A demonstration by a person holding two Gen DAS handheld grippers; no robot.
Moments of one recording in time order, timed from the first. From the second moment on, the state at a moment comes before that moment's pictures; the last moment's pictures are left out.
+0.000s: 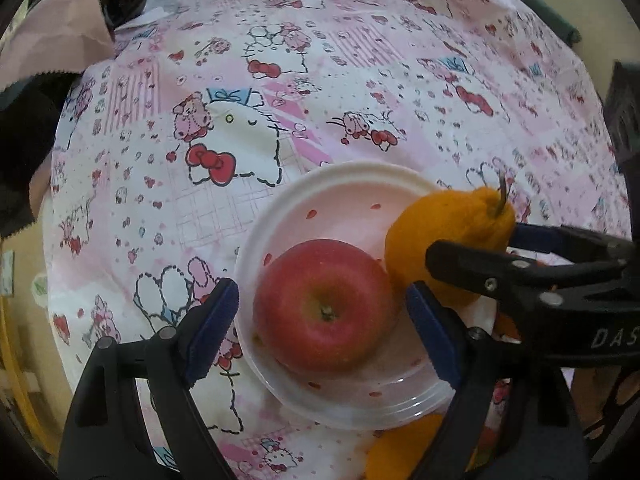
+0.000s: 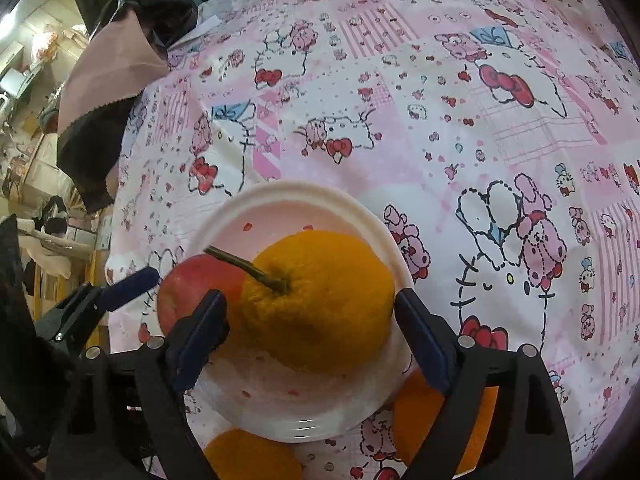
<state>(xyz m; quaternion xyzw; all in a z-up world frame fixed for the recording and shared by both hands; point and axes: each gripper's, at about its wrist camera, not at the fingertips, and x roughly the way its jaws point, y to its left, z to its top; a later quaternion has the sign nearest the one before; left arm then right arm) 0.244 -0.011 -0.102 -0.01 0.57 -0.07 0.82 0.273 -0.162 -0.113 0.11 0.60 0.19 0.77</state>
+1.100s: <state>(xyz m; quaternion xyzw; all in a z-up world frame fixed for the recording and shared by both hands) 0.127 0.007 -0.028 -0.08 0.51 -0.03 0.85 0.156 -0.246 -0.025 0.17 0.54 0.15 0.81</state>
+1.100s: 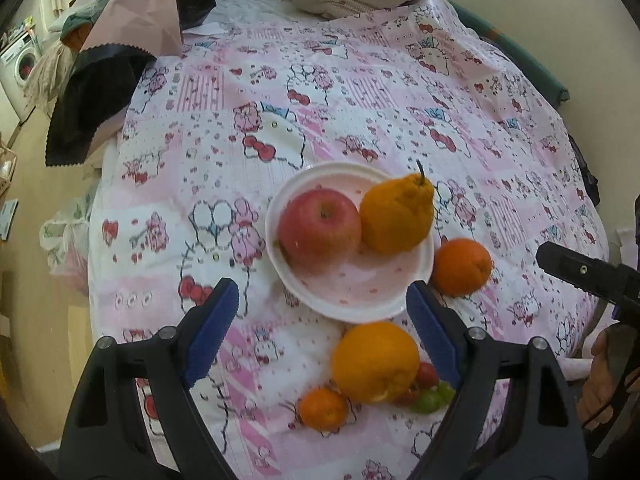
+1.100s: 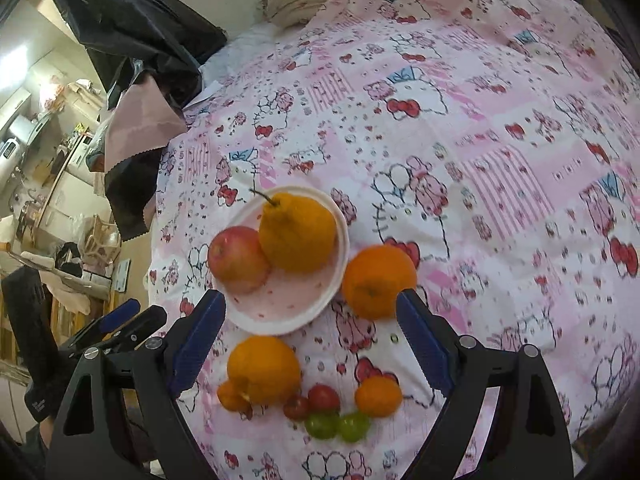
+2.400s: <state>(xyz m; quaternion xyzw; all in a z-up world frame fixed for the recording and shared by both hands) 0.120 -0.076 -0.142 -0.03 0.64 -0.06 0.77 0.124 -0.273 -0.046 0.18 0.54 0.10 0.81</state>
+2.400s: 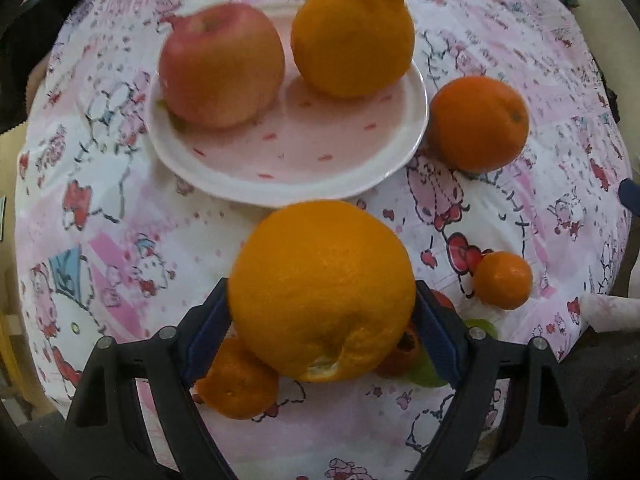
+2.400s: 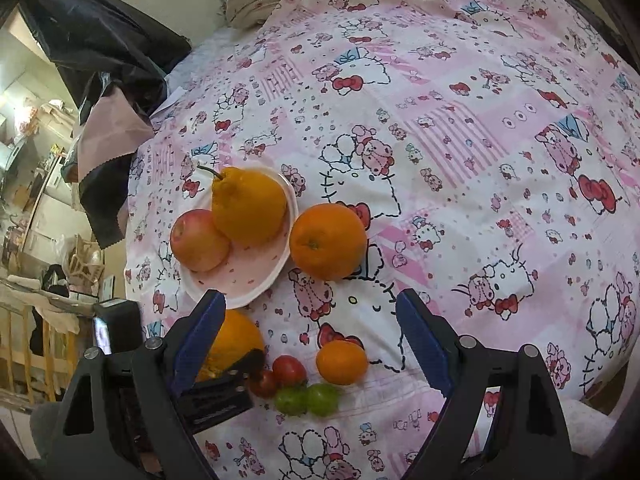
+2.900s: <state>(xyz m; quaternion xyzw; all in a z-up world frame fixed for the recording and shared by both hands) 0.103 -0.066 -0.089 -0.05 0.59 -0.09 0.80 0.128 -0.261 -0.042 0.17 0.54 0.11 0.82</state>
